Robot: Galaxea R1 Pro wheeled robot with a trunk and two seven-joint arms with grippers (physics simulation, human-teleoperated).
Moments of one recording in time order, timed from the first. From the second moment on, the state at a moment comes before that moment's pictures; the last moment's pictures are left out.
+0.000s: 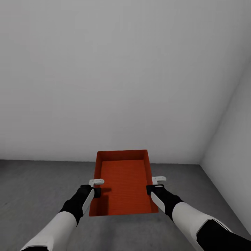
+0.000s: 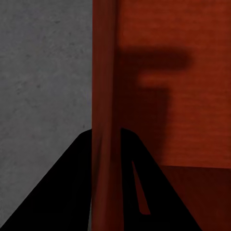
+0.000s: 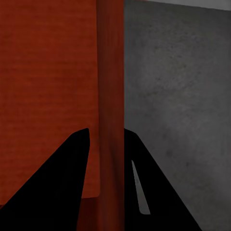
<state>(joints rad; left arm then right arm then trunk) -0.70 -0.12 0.04 -0.56 0.04 0.56 0.18 -0.83 0.07 0.63 -0.27 -0.58 0.23 -0.32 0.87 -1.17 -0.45</state>
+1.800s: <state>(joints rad) -0.70 -0.11 0.04 -0.56 0.05 0.56 0.18 -0.83 0.07 0.63 -0.27 -0.58 0.23 -0.32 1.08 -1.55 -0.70</state>
